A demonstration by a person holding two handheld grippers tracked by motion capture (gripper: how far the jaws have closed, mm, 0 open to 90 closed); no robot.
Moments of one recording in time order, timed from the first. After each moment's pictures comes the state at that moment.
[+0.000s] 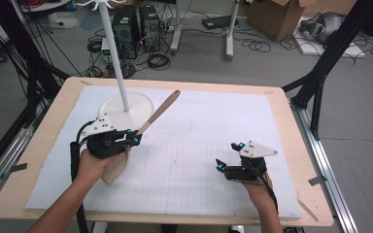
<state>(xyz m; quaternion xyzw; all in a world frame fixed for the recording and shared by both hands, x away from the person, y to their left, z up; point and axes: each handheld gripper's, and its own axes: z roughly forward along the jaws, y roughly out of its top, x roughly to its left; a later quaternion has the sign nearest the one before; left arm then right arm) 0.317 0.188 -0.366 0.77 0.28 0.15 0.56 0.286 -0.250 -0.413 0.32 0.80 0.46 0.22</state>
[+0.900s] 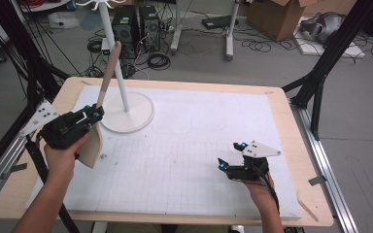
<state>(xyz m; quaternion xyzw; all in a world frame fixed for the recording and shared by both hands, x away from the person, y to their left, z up) 0.300 0.257 -0.319 0.63 0.33 0.28 0.65 0.285 -0.255 -0.412 0.33 0.79 0.47 0.23</state>
